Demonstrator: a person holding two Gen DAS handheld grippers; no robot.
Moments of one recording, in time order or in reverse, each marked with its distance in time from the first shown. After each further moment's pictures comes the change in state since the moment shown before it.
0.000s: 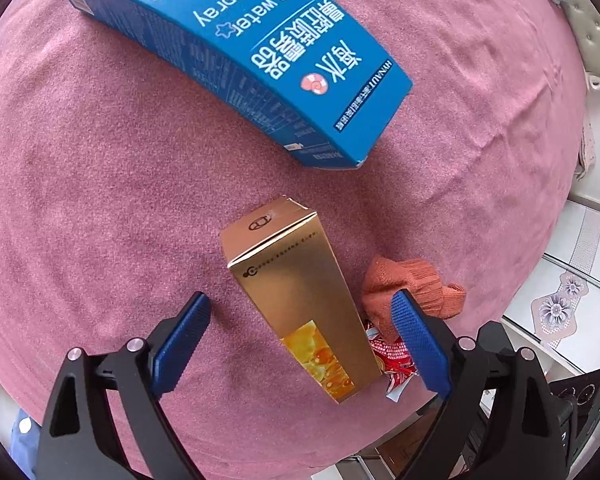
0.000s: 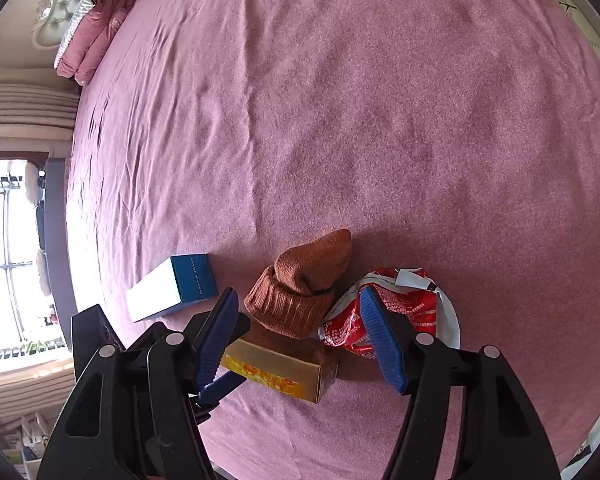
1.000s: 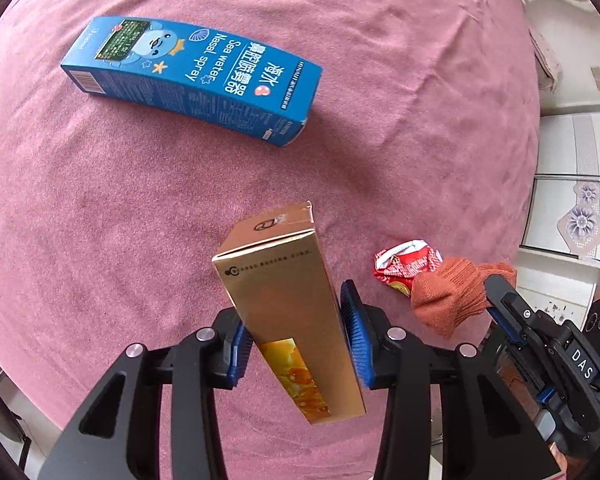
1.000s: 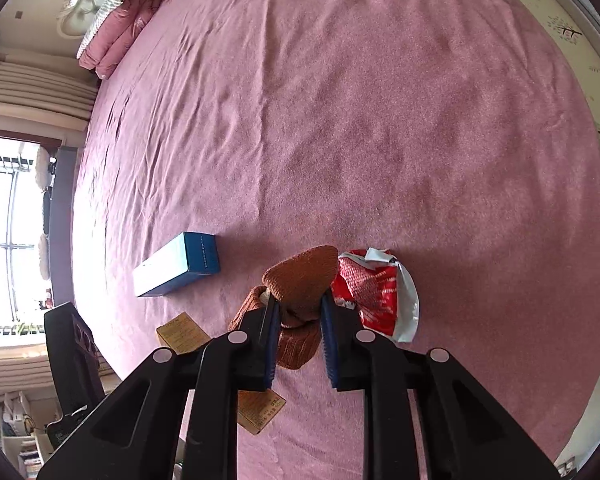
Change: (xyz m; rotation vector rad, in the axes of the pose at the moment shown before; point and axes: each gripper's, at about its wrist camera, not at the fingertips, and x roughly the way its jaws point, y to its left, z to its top) left arm -0.052 -0.007 -0.057 0.368 -0.084 0.062; right arm -0.057 -0.012 -0.045 -0.090 -0.080 0.012
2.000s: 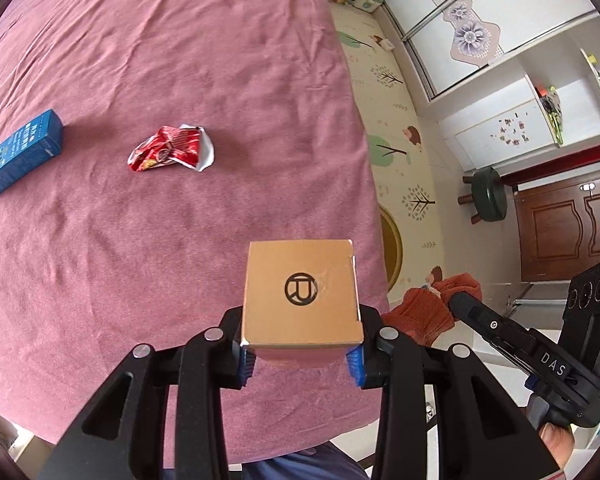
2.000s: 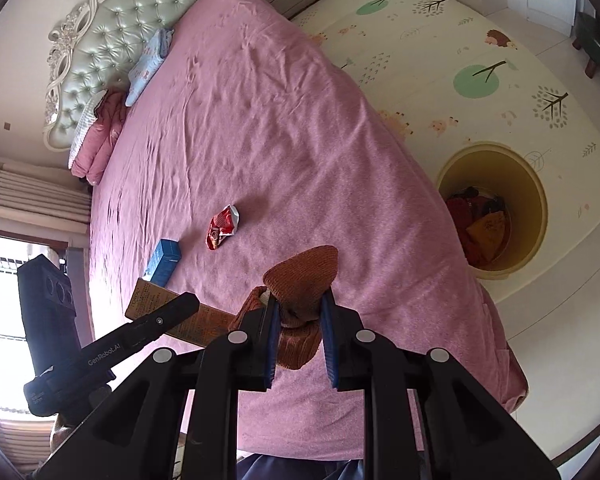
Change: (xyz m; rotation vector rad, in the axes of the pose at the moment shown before) left arm -0.037 -0.144 -0.196 0.662 0.005 -0.071; right arm -0.189 -0.165 -0.190 0.302 -0.297 0.009
